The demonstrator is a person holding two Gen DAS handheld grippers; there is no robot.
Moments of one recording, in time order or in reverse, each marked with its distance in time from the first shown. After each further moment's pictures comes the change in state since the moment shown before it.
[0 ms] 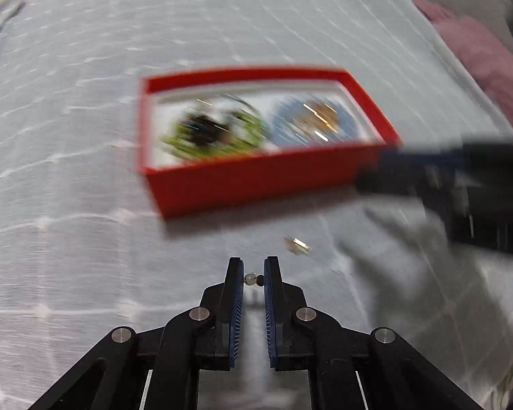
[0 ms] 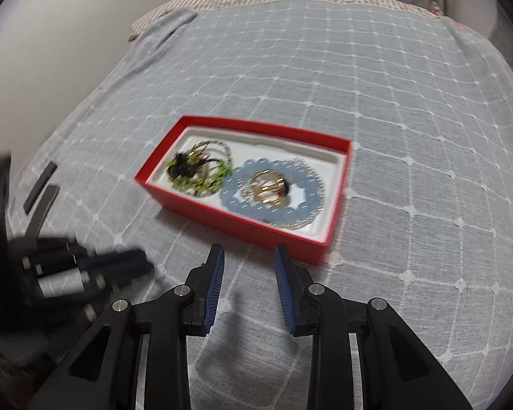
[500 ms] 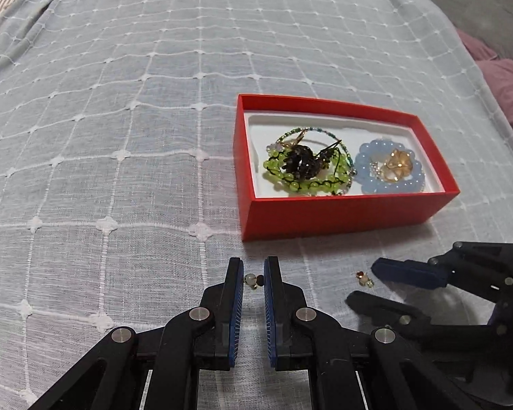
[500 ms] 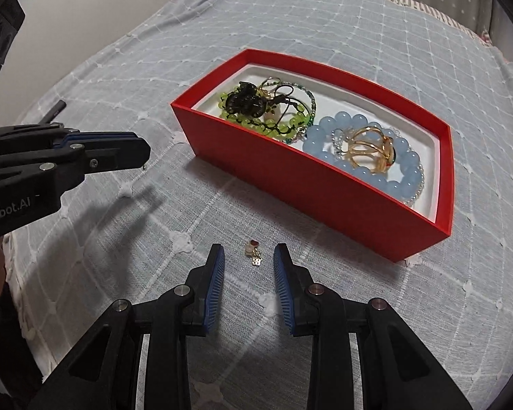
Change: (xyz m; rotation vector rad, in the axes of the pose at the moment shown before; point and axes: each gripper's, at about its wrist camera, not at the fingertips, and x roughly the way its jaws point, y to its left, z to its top) left arm -0.004 0.043 0.009 -0.108 -0.024 0.065; right arm 0.054 0.045 -0.018 -0.162 0.073 -0.002
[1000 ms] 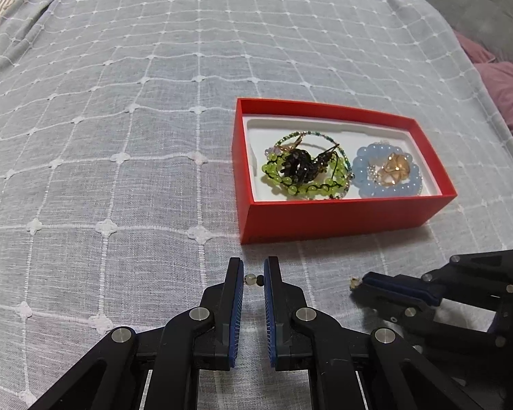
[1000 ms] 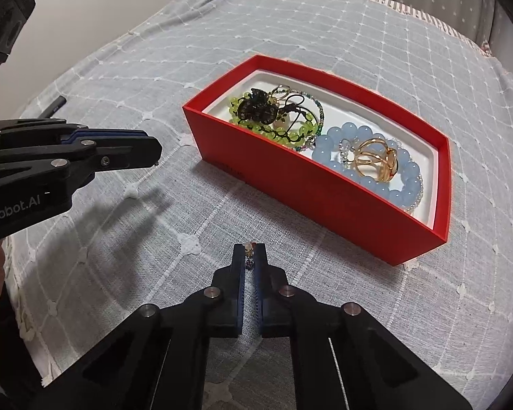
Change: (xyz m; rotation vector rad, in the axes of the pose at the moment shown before) left arm -0.002 -0.002 0.001 -0.004 -0.013 -0.003; right arm -0.005 0.010 0.002 -0.023 -0.008 -0.027
